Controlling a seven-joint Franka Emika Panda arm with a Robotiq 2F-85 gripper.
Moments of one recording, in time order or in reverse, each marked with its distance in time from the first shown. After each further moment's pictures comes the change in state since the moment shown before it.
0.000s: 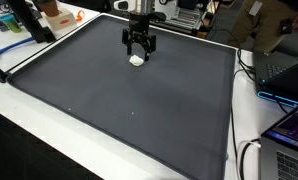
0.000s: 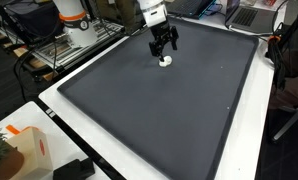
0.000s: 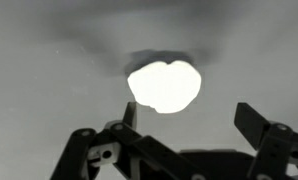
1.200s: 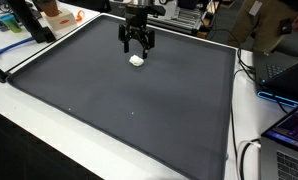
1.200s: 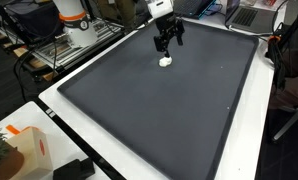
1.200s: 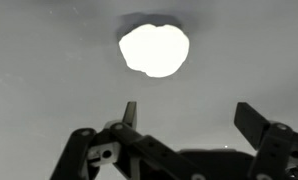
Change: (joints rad) arm -0.013 -0.053 -0.043 0.010 -0.297 -0.056 0.241
